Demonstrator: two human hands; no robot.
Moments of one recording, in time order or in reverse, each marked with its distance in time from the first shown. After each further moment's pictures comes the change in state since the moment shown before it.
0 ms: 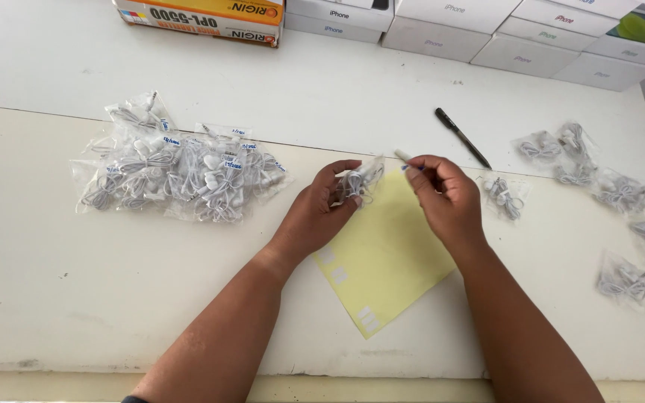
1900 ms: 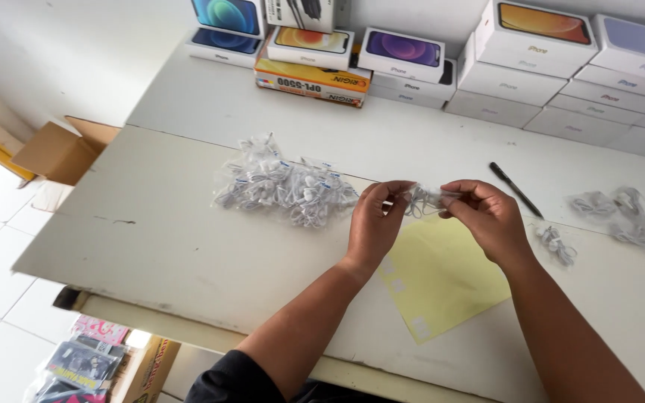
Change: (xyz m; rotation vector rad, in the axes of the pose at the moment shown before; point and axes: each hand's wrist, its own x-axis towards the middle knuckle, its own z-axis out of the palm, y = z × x) left_hand 0.000 -0.008 0.011 -0.023 0.554 0.340; right_hand 0.005 -0.061 0.014 0.268 -0.170 0.015
